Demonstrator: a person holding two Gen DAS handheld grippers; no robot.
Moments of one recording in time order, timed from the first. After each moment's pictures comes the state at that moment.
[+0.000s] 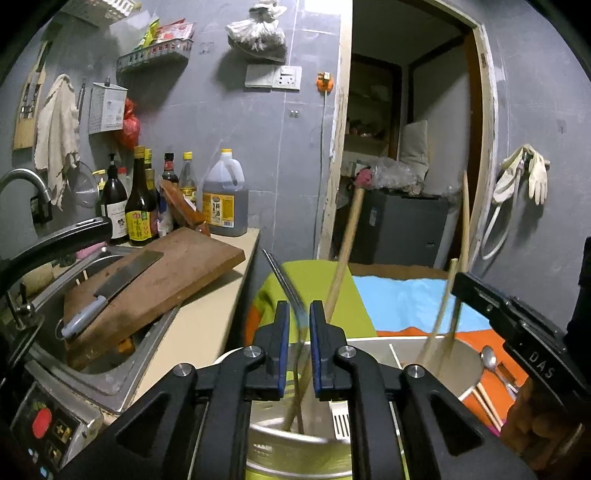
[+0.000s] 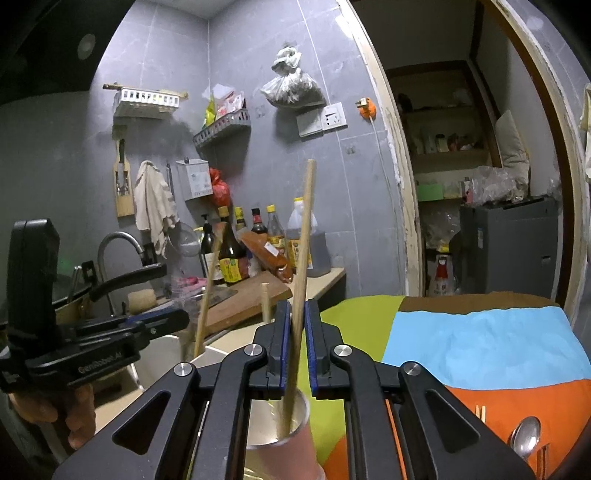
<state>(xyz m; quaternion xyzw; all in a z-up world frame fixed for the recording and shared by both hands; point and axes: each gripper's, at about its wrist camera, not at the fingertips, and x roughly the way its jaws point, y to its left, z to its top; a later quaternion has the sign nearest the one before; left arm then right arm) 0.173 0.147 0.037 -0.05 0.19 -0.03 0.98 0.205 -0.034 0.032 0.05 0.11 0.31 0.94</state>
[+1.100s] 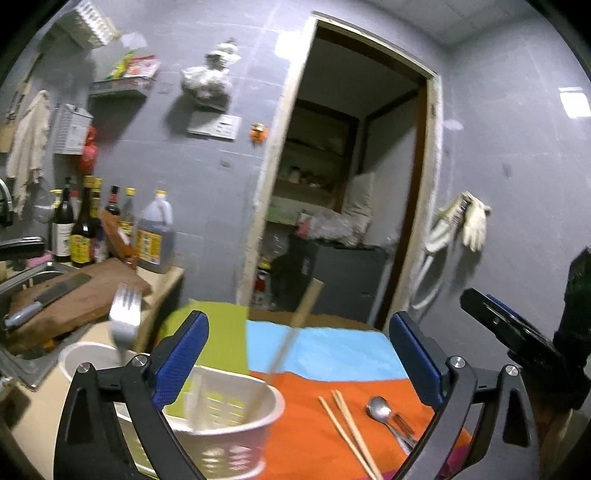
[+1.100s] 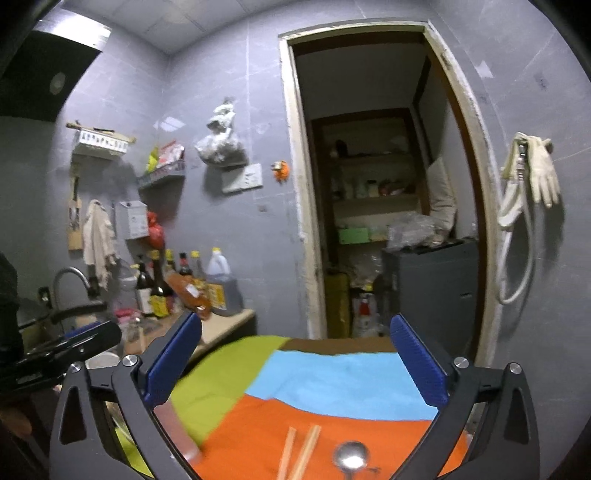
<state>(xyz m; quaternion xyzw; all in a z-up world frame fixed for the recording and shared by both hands) 0.134 0.029 0.083 -0.09 0.09 -0.12 0.98 0.165 -0.189 0.083 0.04 0.04 0.18 0.98</state>
